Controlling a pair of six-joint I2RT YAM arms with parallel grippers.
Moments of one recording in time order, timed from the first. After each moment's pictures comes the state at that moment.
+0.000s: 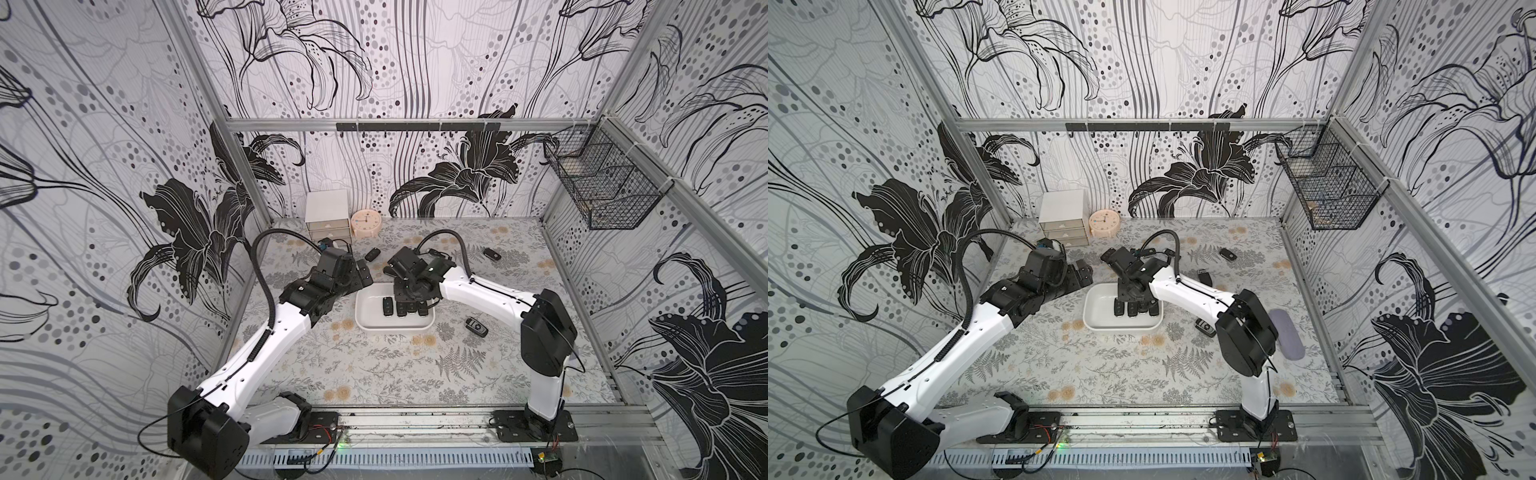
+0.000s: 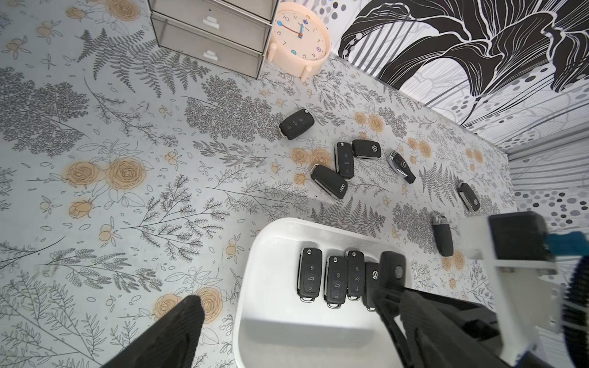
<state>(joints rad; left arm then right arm) -0.43 1.19 1.07 -0.64 -0.19 -0.73 0.87 1.95 1.63 -0.77 0.15 0.72</state>
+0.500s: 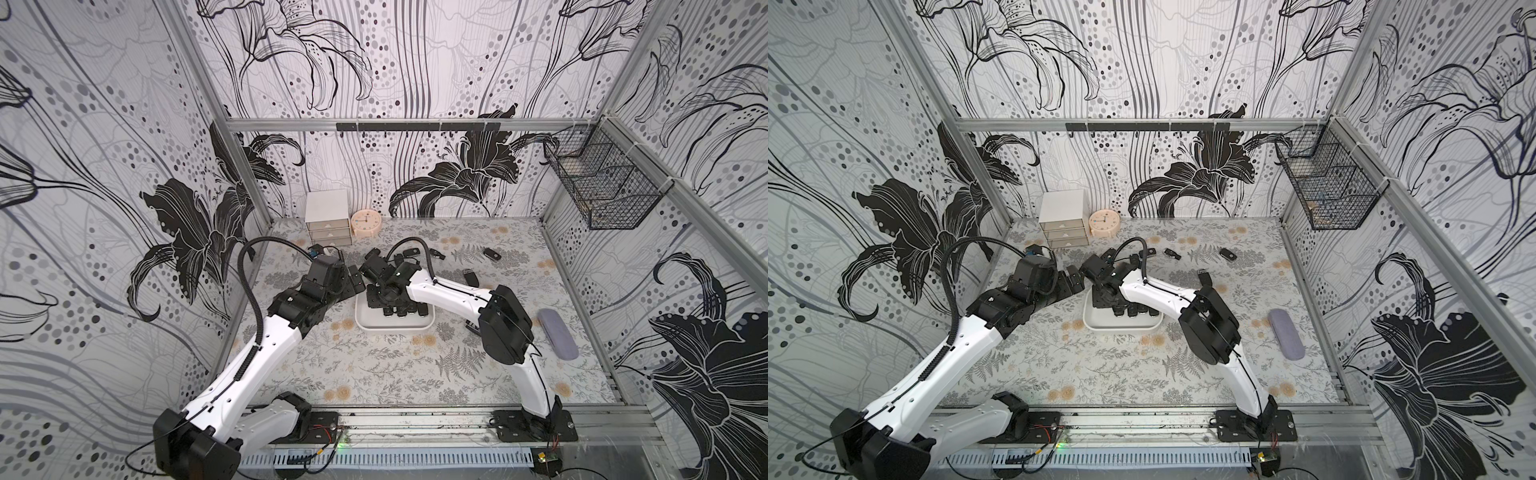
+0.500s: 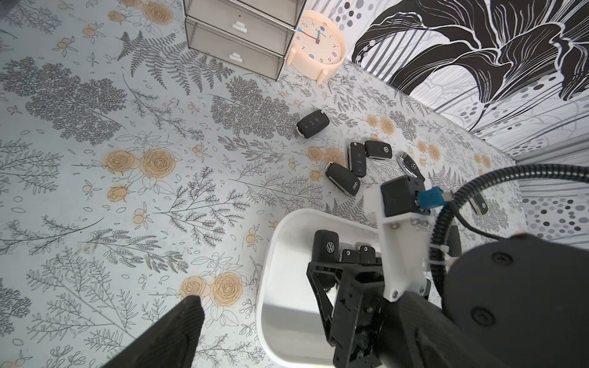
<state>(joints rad) -0.41 1.09 1.03 -0.70 -0.22 -0.74 0.93 2.21 1.88 -0.77 0.10 0.75</state>
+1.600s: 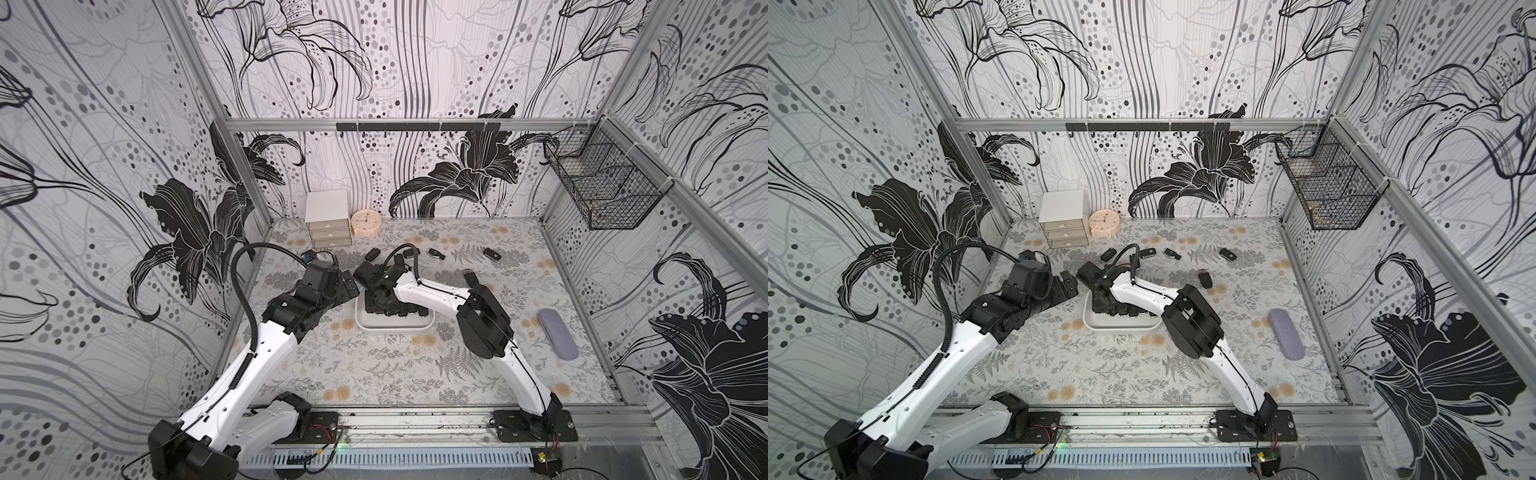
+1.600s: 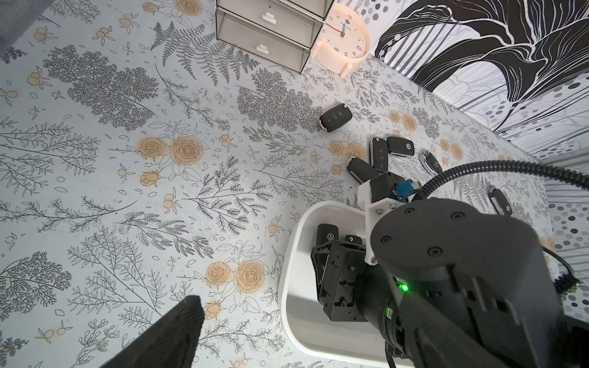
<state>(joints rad) -0.39 1.05 1.00 -0.74 -0.24 -0.74 0.93 2.36 2.00 -0.86 0.13 0.81</state>
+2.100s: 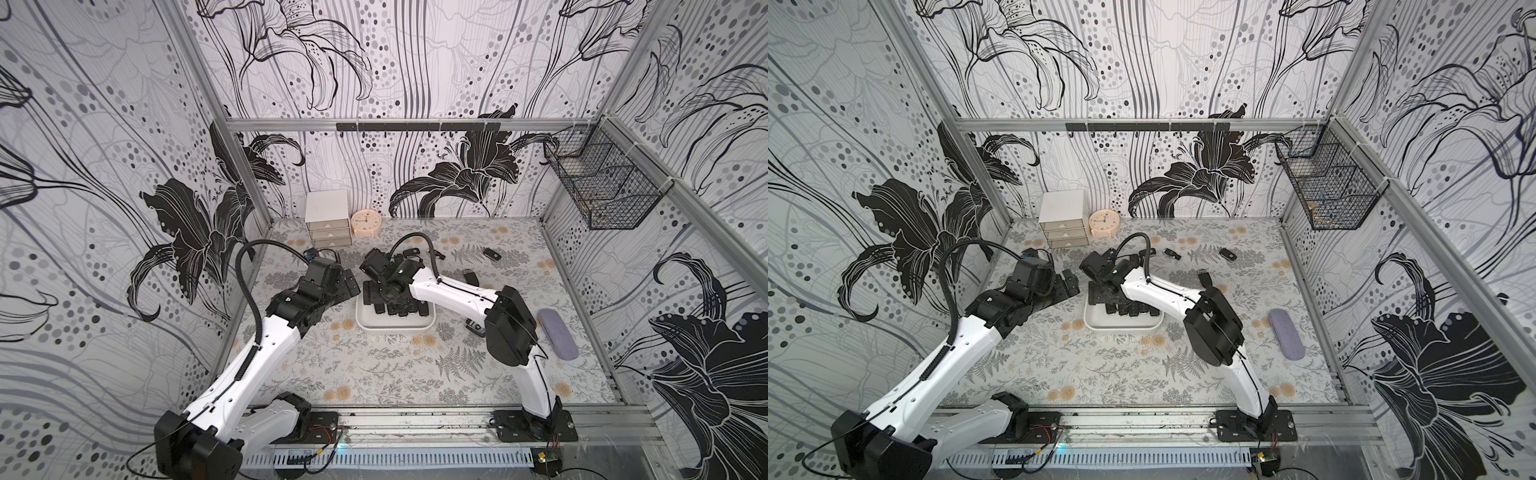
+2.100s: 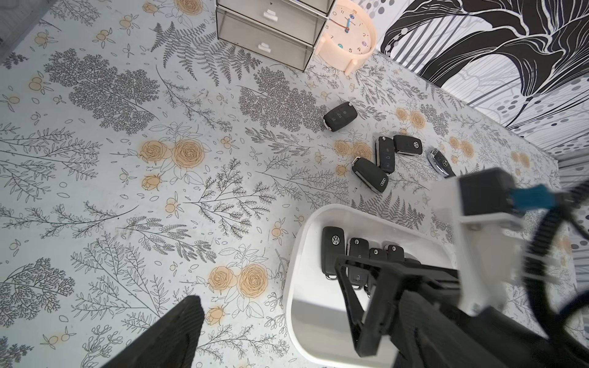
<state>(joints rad) -0.38 1.11 1.02 -0.73 -0.23 -0.70 0.93 2.09 1.83 -0.79 0.17 0.76</state>
